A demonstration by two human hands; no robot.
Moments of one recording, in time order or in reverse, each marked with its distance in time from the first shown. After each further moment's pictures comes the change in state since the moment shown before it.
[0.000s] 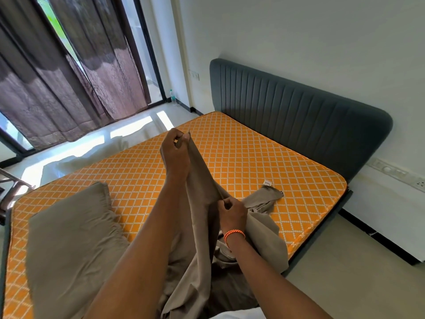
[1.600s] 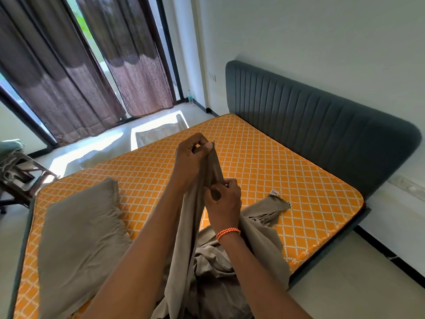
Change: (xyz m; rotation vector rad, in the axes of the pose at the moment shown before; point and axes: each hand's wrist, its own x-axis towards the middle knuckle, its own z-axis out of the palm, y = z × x) left_hand -0.016 0.061 0.040 -0.025 -0.350 0.080; right_hand 0.029 -0.072 -0.048 -0.013 -0.066 -0.373
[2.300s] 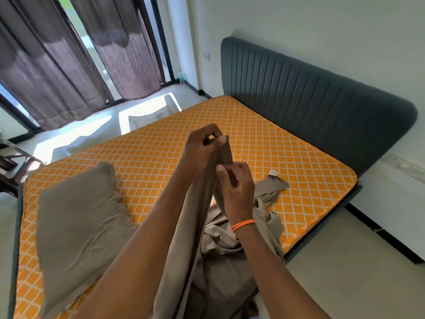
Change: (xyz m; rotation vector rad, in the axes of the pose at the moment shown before) left_hand -0.033 -0.014 -0.028 -0.096 -0.201 0.036; right_hand -0.036 -0.019 -0.002 0.282 0.075 -0.087
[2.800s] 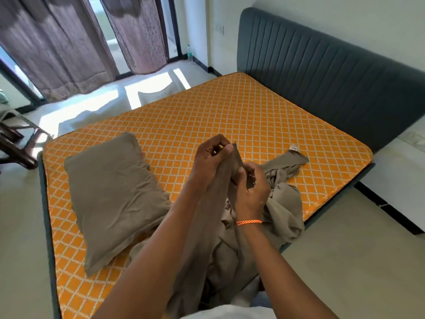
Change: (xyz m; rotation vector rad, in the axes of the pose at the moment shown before) left_hand -0.173 -0.056 -0.120 -0.254 0.030 -0.170; right_hand -0.164 -0.015 0.115 -0.159 0.201 -0.036
